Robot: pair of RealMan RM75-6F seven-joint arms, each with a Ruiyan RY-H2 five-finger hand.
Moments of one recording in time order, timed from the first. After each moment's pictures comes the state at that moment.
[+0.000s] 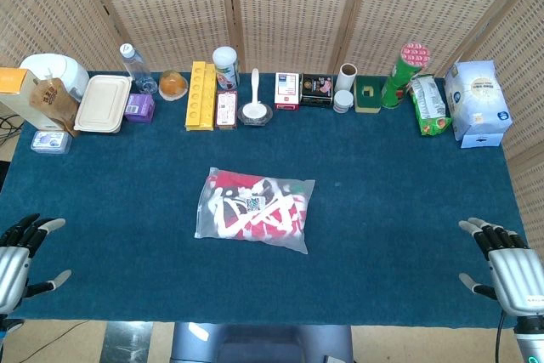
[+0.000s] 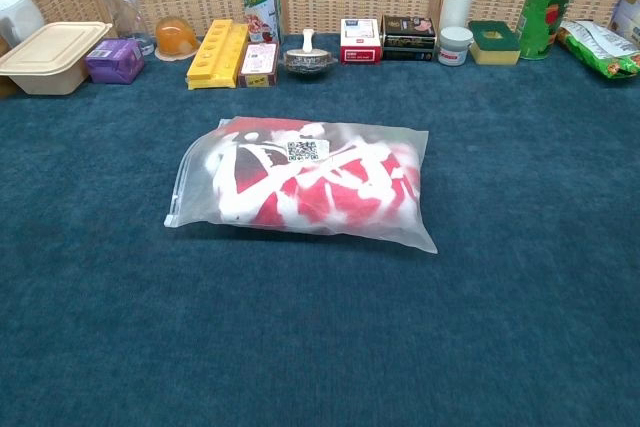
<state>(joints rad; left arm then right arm) -0.01 -1.06 0.03 -1.76 1.59 1.53 0.02 0.03 -1.02 0.02 -1.69 -1.61 1.52 -0.11</state>
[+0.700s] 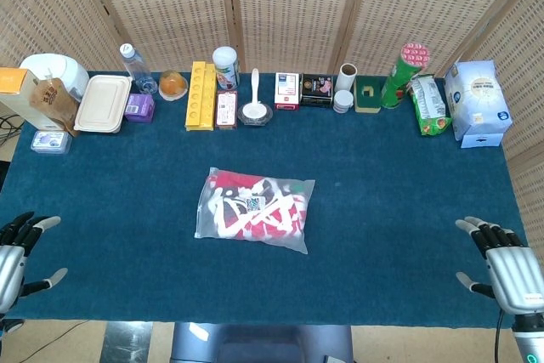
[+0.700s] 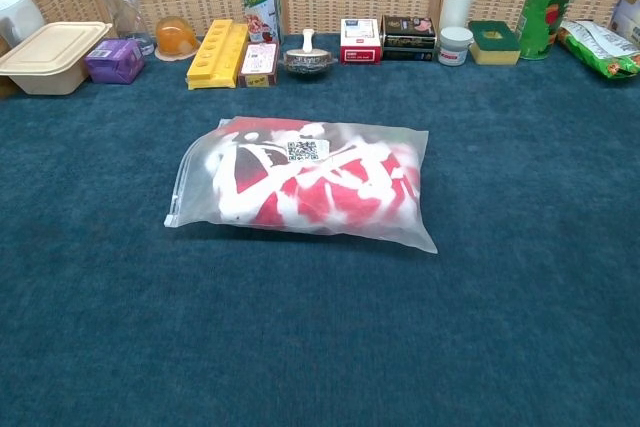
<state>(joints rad) -0.01 -1.04 0.02 -1.77 1.59 1.55 0.04 0.05 -1.02 0.02 -1.68 -1.63 1.52 -0.07</state>
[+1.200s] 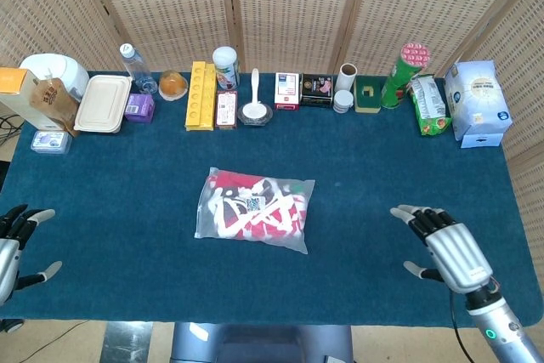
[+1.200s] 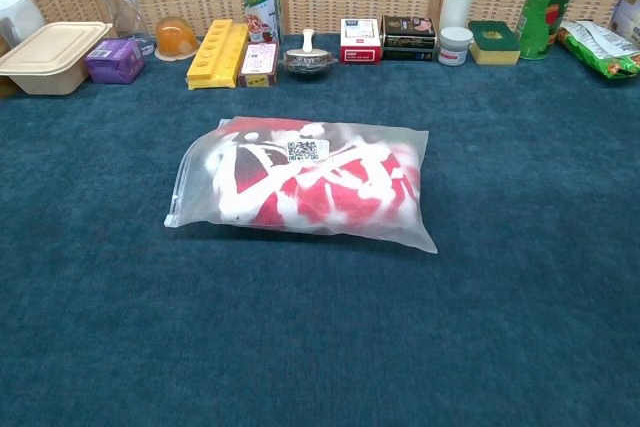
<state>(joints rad) -0.03 -1.02 0.00 -1.78 1.57 1.53 0.05 0.24 -1.03 0.05 -1.78 -1.78 1.37 -0.05</state>
